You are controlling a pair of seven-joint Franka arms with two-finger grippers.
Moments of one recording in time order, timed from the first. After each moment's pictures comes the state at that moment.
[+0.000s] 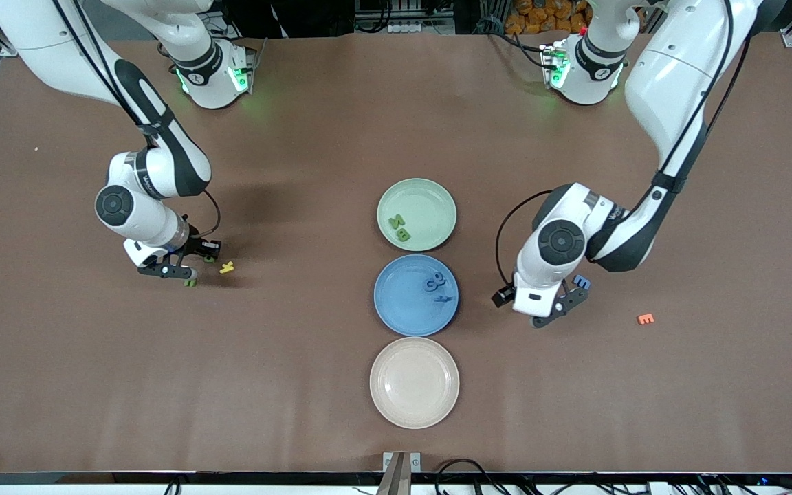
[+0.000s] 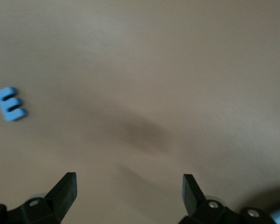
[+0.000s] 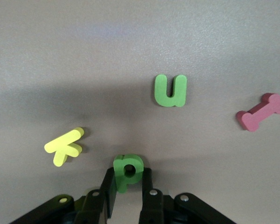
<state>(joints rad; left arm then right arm) -0.05 0.68 -0.42 -1.67 0.38 2.21 -1.20 -0.08 0.39 0.15 -2.29 -0.04 2.60 0.22</state>
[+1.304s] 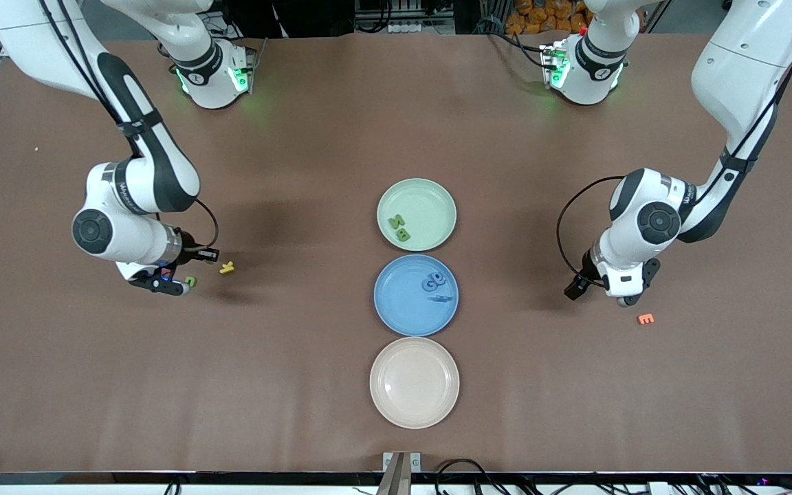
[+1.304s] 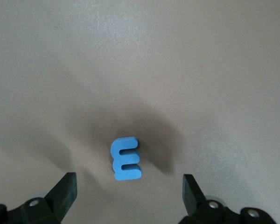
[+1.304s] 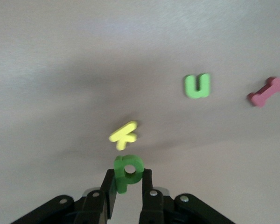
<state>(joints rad) 0.28 0.55 -0.45 -2.07 0.38 2.55 -1.30 -0.07 0.39 0.19 -2.06 0.05 2.24 0.34</state>
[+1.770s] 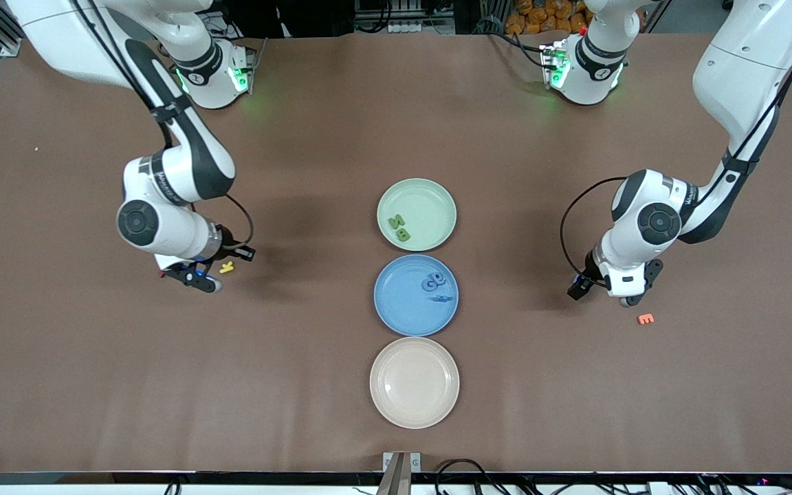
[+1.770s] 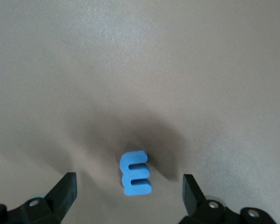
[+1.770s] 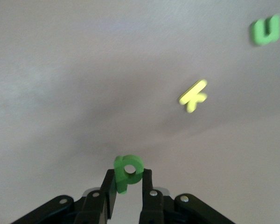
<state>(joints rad) 0.28 0.55 -0.43 -2.07 0.42 2.55 -1.30 -0.02 0.39 0.29 -2.03 0.05 2.24 0.64</state>
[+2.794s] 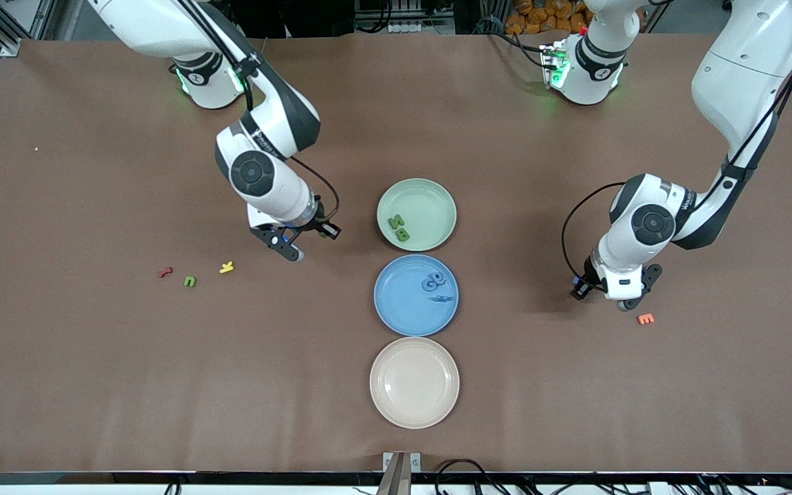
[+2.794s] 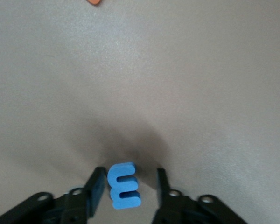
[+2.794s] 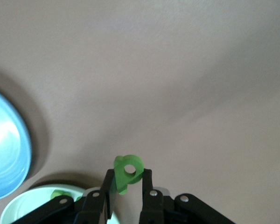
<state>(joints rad) 0.27 0.58 -0.43 -2.05 0.51 2.58 -1.34 0.23 0.40 0.38 -1.96 0.06 2.30 1.18</state>
